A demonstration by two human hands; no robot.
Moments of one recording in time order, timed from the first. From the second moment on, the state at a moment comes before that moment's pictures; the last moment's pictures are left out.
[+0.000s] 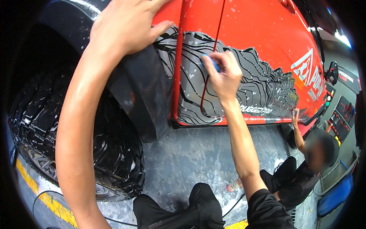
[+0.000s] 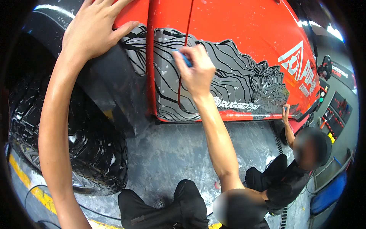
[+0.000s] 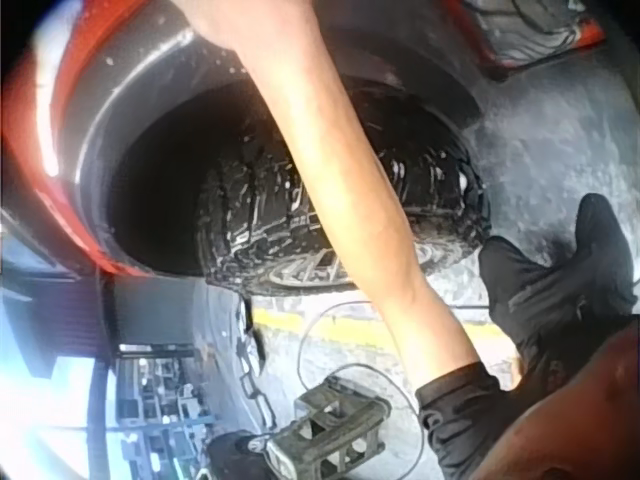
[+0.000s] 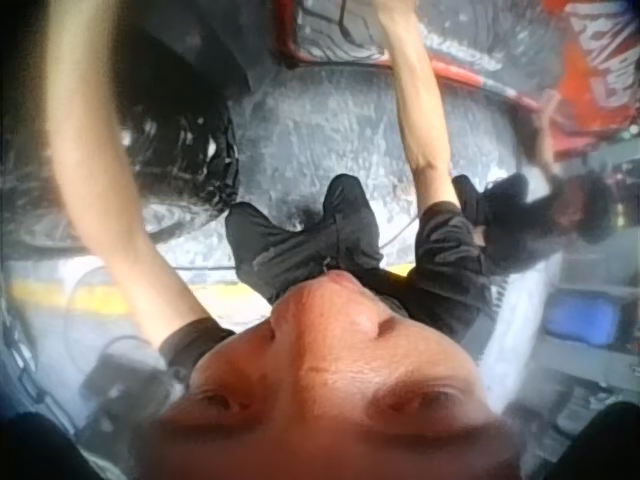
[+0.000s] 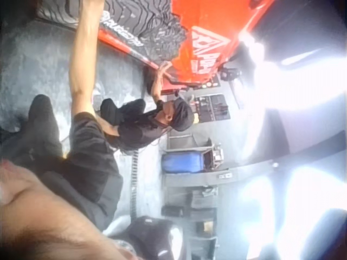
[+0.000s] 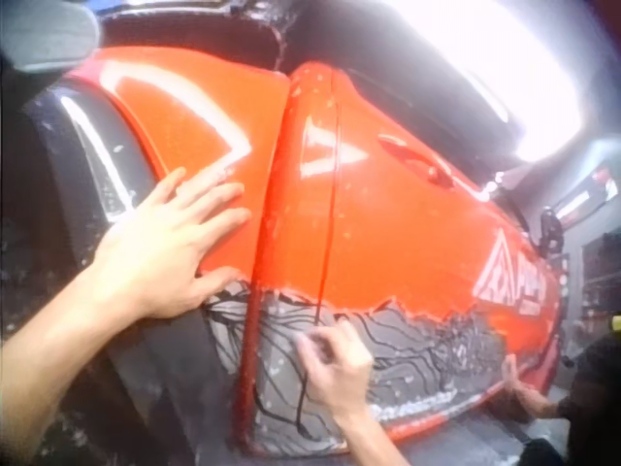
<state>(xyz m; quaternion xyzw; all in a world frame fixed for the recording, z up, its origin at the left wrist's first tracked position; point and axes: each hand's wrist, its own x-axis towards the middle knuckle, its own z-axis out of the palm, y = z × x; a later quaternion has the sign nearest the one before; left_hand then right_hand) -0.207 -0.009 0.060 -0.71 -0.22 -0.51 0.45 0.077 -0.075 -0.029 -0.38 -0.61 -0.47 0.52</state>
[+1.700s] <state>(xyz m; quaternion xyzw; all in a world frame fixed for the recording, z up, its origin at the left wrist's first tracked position) -0.207 0.021 0.059 -0.68 -0.17 -0.55 0.47 0.014 -0.051 -0.043 -0.48 -0.58 -0.55 0.35</state>
